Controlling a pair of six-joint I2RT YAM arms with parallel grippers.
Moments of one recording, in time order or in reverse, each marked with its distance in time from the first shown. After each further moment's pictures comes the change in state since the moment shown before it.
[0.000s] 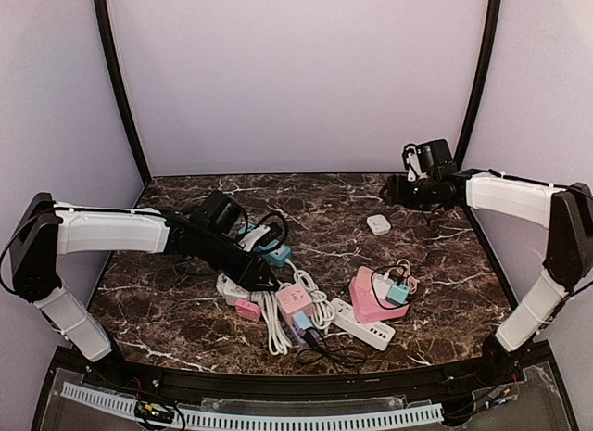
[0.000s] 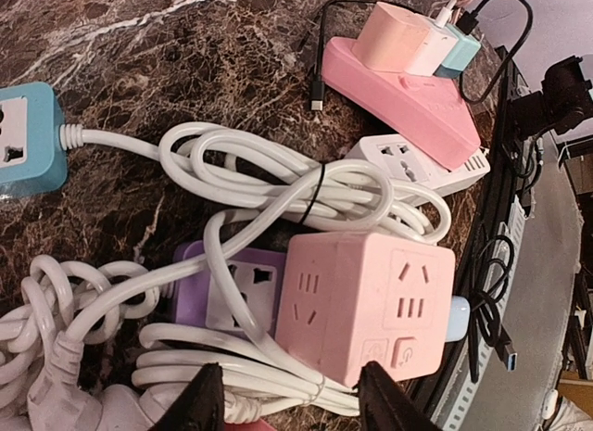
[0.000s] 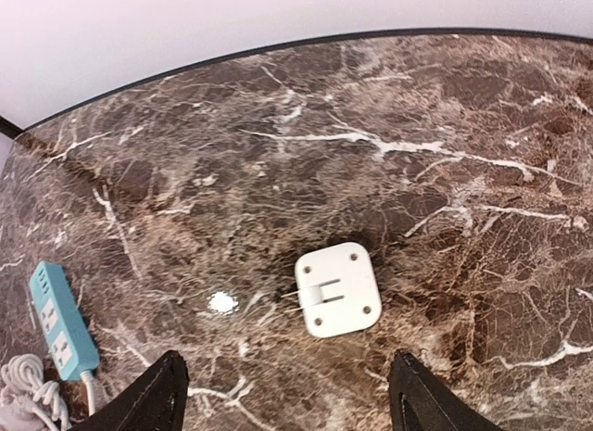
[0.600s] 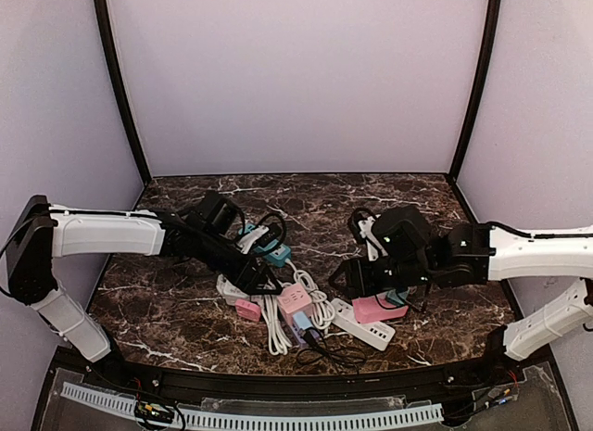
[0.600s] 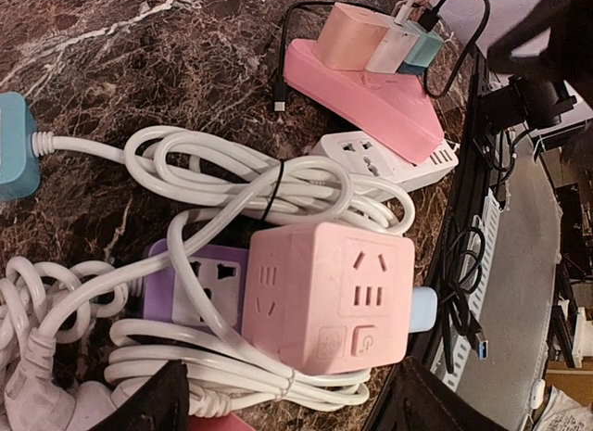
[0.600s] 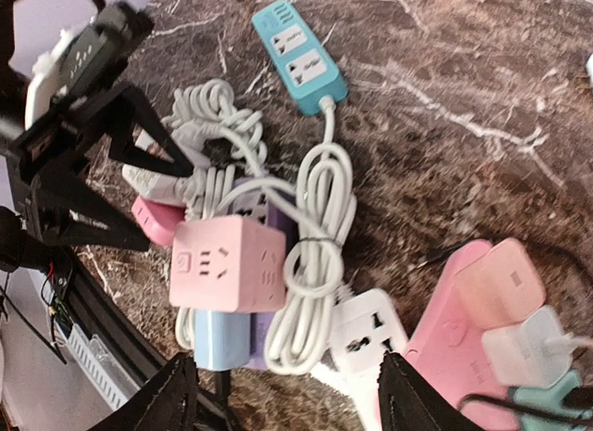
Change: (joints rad) left arm 0.000 -0.037 -0.029 0.027 0.067 0.003; right arm 0.727 -0.398 -0.253 -0.170 0.161 0.271
